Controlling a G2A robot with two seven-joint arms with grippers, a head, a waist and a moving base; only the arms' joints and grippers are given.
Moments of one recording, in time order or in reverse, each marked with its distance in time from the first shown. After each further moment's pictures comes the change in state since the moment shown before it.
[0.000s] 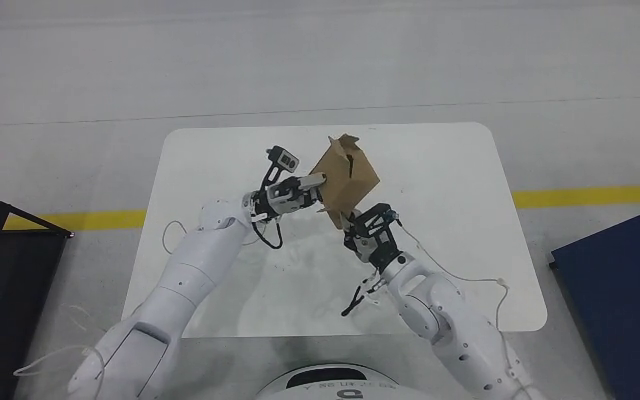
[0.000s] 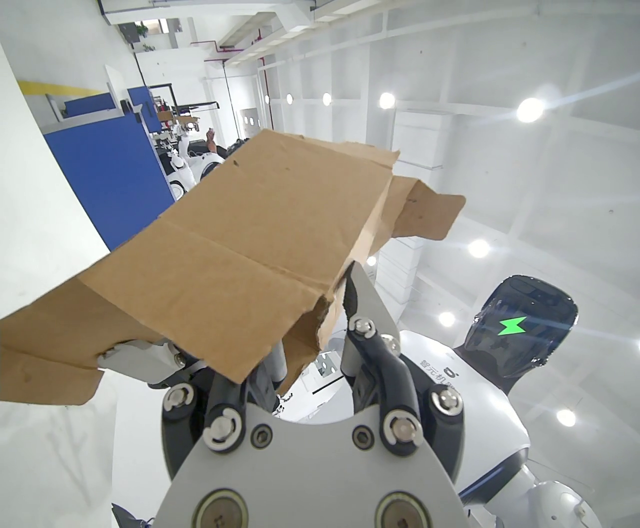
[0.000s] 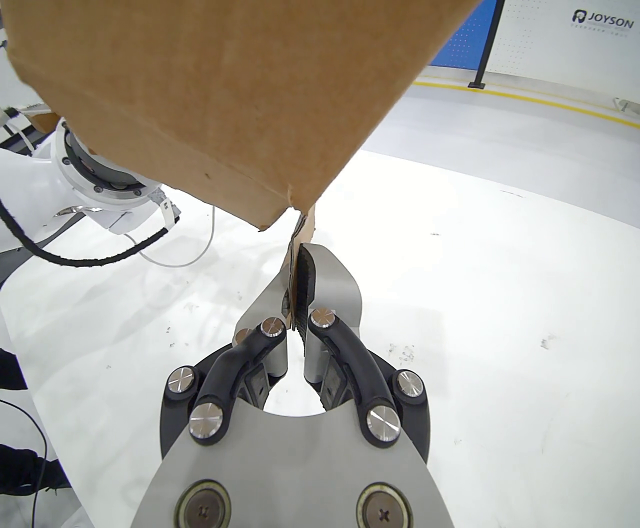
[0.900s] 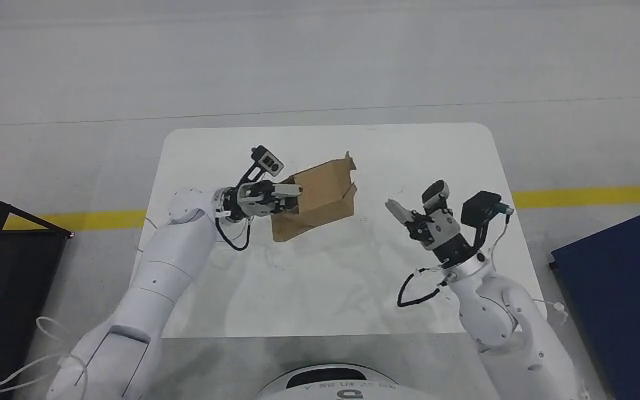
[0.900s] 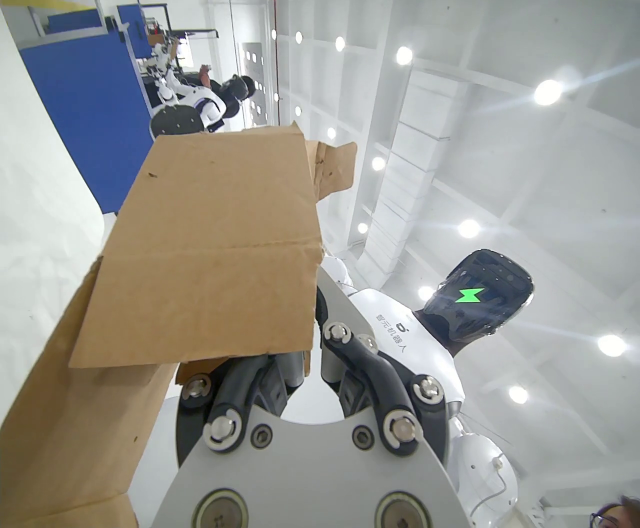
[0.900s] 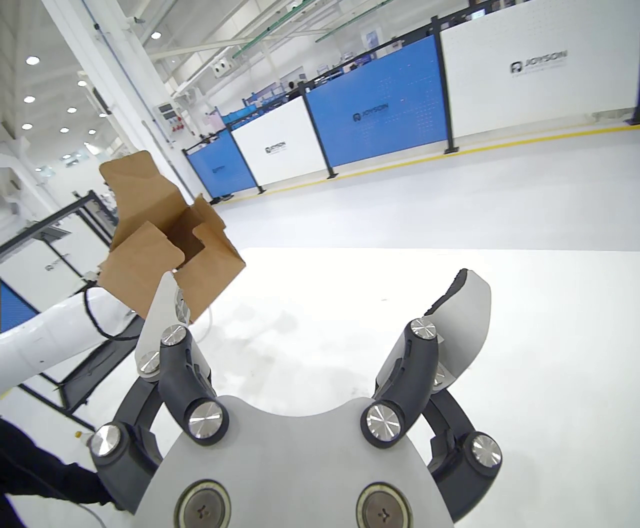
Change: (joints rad) left arm 0.017 0.085 -0.094 -0.074 -0.017 0.245 -0.214; right arm -0.191 0.032 0.342 -0.153 0.402 -0.243 -0.171
